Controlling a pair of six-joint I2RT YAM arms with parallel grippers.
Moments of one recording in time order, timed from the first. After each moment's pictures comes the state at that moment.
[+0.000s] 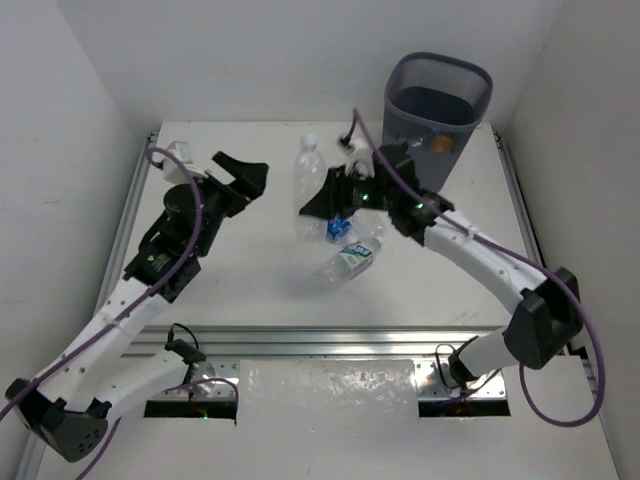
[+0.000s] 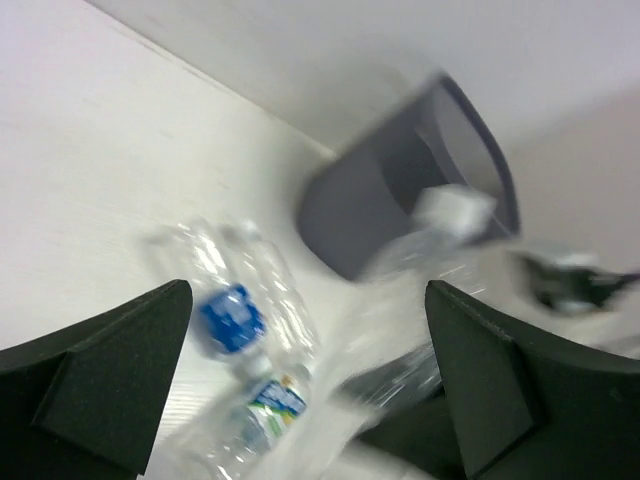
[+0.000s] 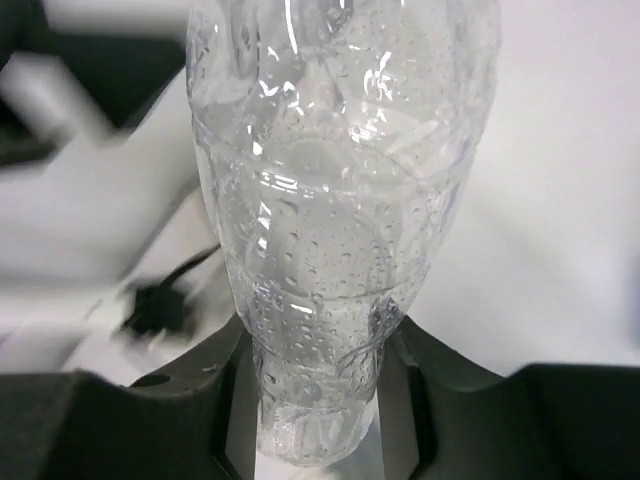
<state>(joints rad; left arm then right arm) -0.49 0.91 0.94 -0.13 -0.28 -0.83 0.62 1.48 1.14 0.01 -0.61 0.52</state>
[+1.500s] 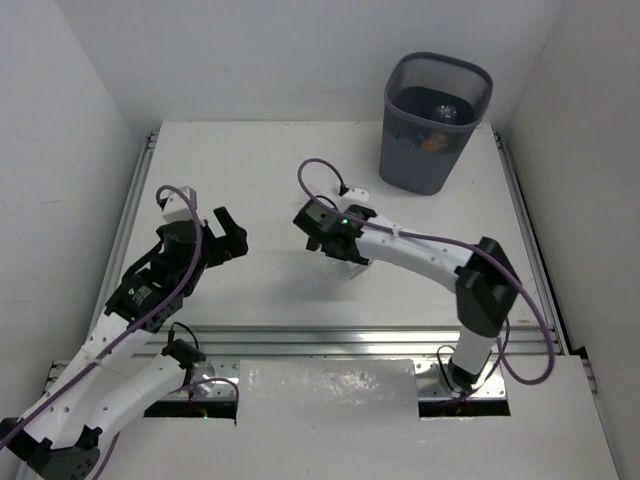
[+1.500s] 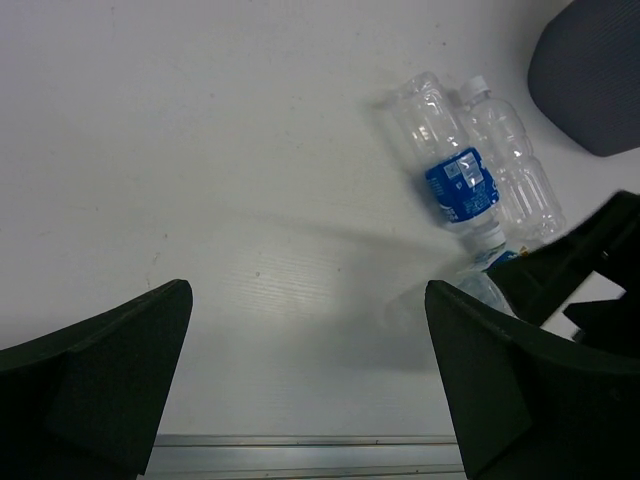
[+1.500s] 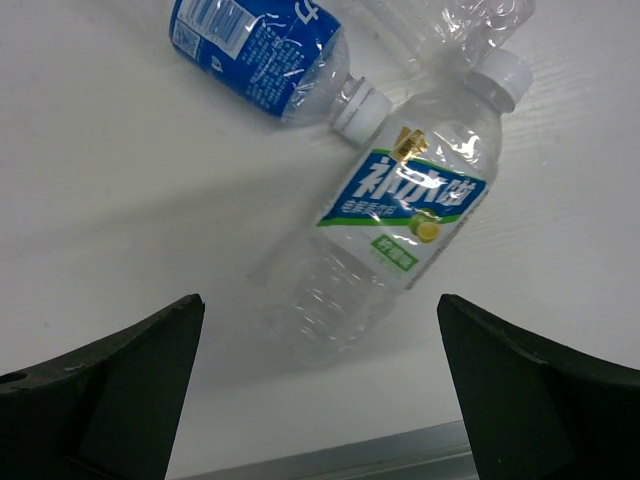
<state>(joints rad) -0.49 0.69 0.85 -0.66 -0.41 -0.60 0.91 1.73 1.35 -0.83 0.60 1.08</state>
